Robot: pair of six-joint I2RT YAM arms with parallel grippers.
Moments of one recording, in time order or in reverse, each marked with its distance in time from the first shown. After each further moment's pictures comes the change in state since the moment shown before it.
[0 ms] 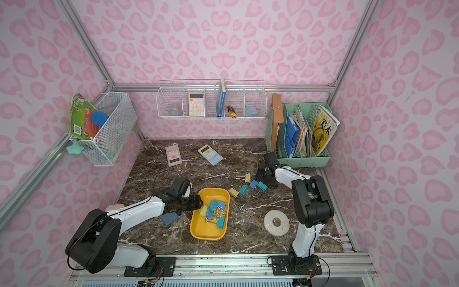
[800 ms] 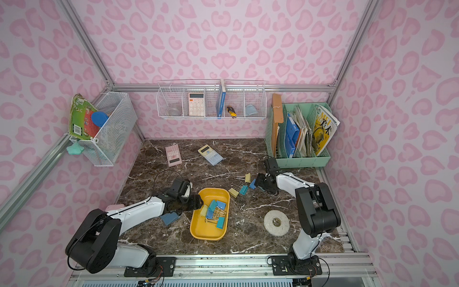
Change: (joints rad) left arm 0.000 0.000 -0.003 0.013 0.005 0.000; right arm 0.028 -0.089 -0.109 0.022 -0.035 0.097
